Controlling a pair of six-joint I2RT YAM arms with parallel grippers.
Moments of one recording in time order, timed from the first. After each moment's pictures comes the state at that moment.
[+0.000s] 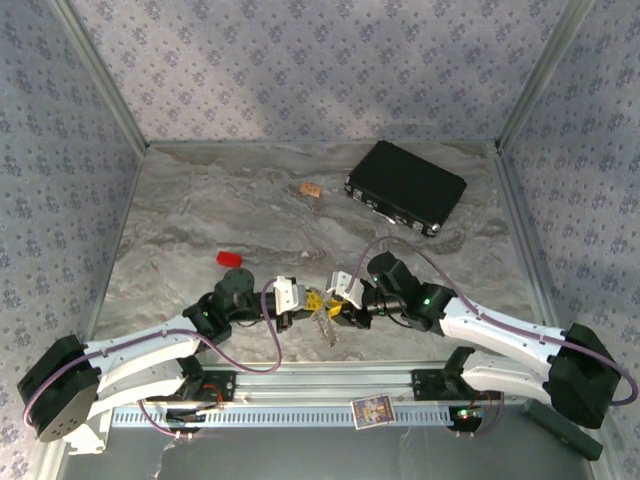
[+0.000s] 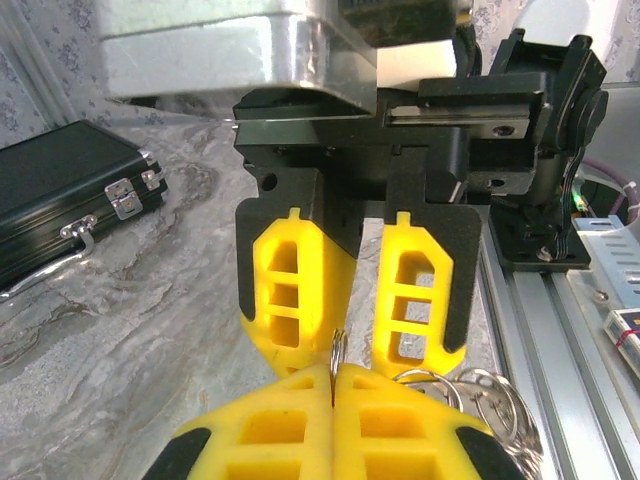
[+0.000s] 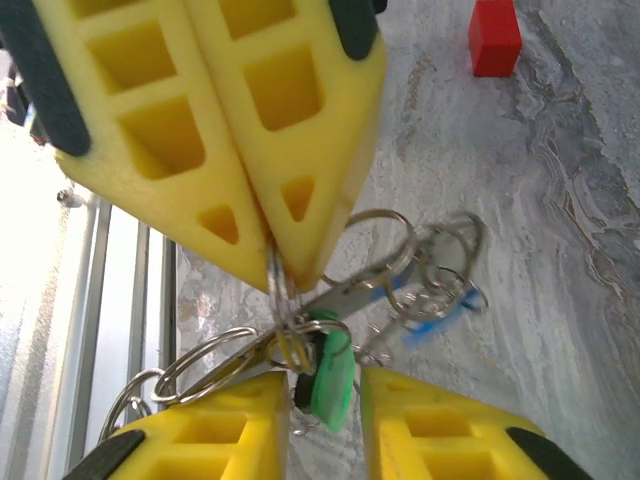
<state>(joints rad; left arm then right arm) -0.90 0.97 0.32 0.41 0.51 0.21 0.89 1.05 0.56 -0.14 -0.45 -0.27</state>
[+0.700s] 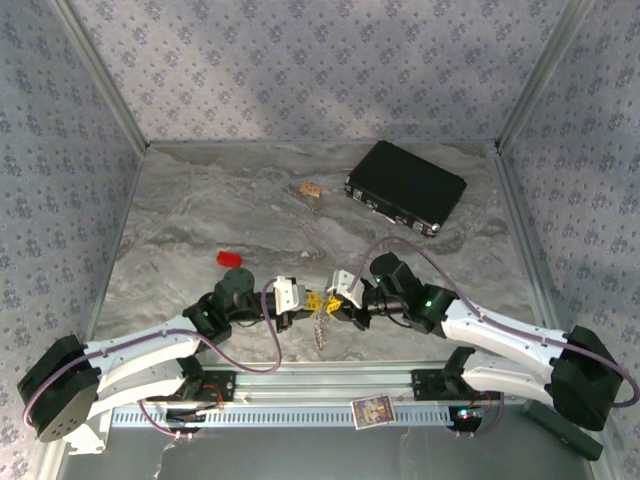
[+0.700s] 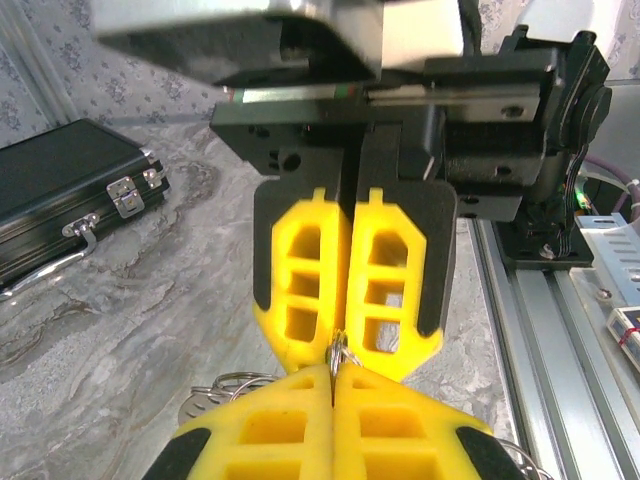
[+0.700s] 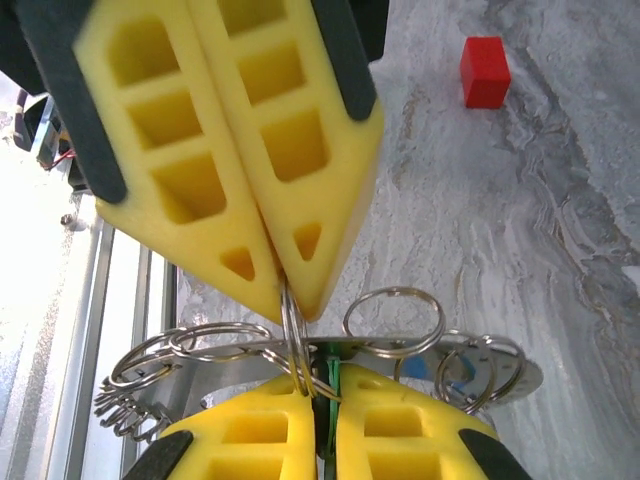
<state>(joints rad) -0.90 0.97 0.32 0.41 0.51 0.22 0.89 1.03 0.55 -0.10 -0.44 -0.26</state>
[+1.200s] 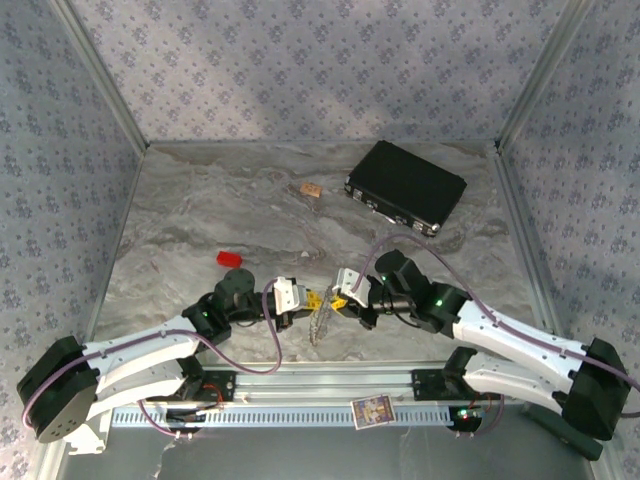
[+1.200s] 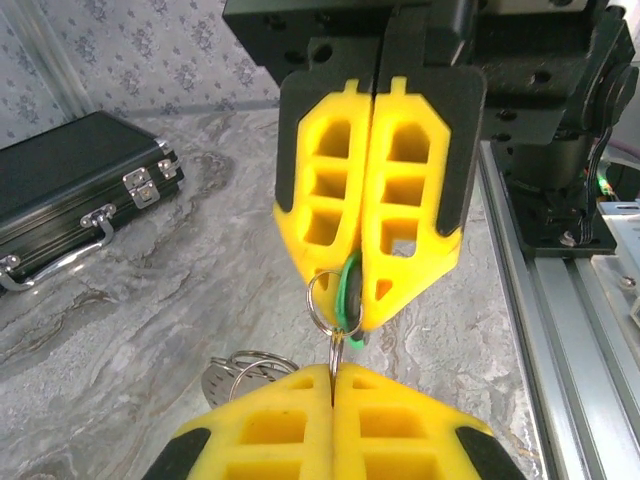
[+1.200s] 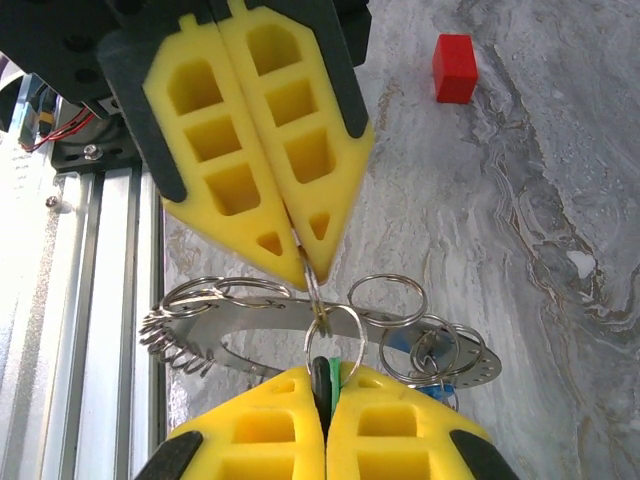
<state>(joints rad) -0.90 0.96 0.32 0.38 0.47 0.25 0.89 0.95 0.62 -0.29 -0.38 -0.31</state>
